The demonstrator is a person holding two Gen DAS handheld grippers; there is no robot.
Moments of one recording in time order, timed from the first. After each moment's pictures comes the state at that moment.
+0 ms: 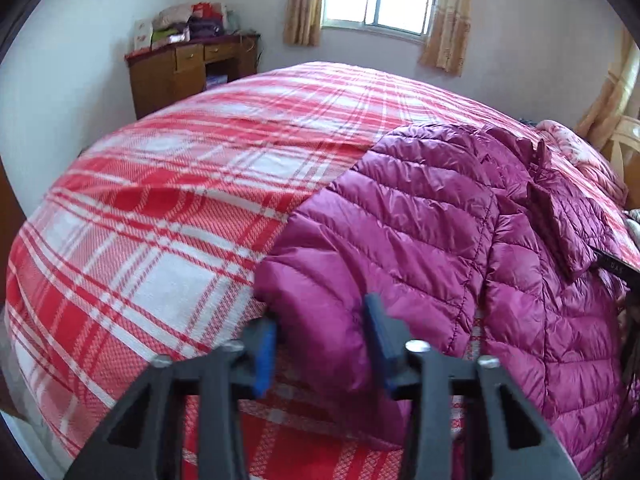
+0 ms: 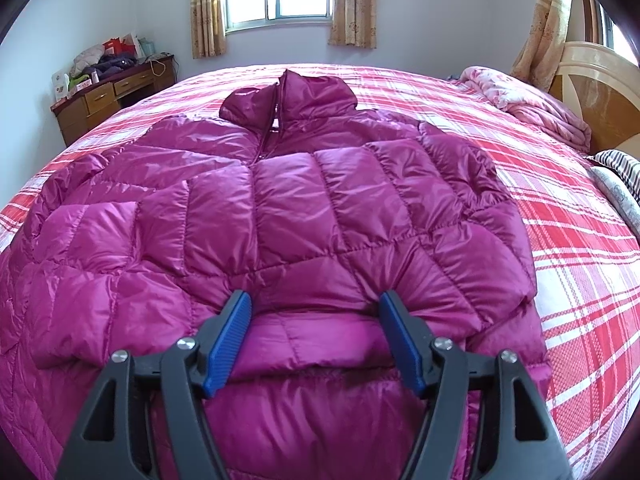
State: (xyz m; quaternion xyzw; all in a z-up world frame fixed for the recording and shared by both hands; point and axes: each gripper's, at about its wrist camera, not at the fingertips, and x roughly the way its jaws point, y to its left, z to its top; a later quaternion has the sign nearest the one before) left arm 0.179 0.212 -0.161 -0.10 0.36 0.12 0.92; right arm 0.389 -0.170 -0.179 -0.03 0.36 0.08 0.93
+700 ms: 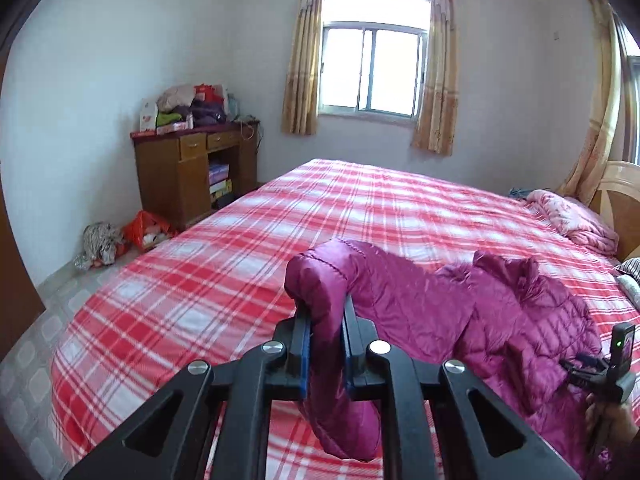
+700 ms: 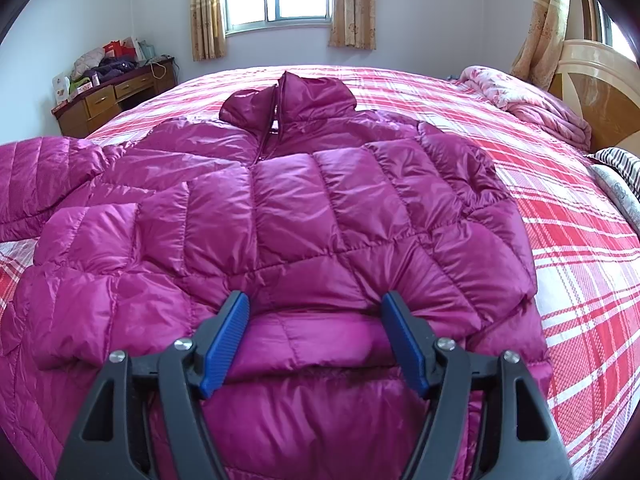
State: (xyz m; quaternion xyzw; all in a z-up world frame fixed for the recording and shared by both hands) left arm 0.209 0.253 -0.015 -0.07 0.22 0.12 0.97; right arm 0.390 -0.171 -0.178 -0.02 0.36 0.09 0.93
